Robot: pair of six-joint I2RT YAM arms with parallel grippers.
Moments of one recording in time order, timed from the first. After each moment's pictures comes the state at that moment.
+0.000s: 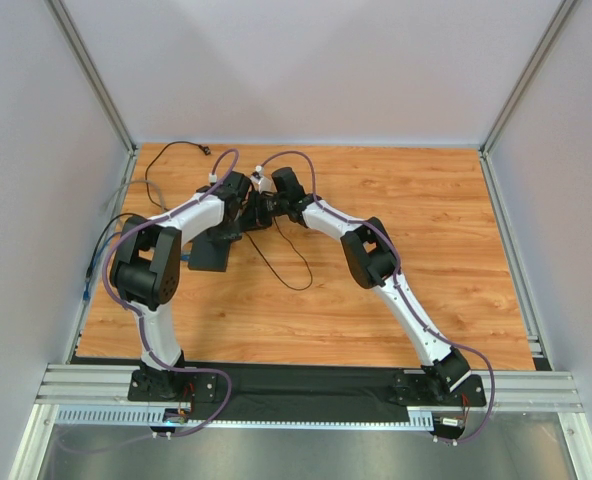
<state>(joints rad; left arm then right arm) -0.34 1.92 1.34 -0.67 -0.40 -0.44 0.62 2.79 2.31 -0.05 -0.85 0.75</state>
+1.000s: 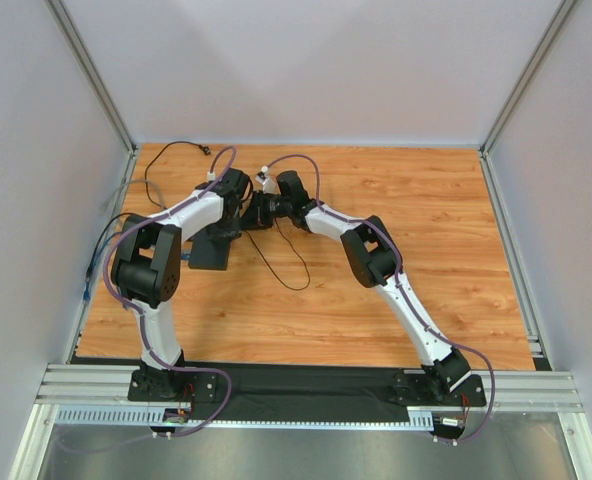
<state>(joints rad) -0.33 1.93 1.36 -0.68 -0.38 -0.45 0.61 2.77 2.18 0.18 -0.85 0.91</state>
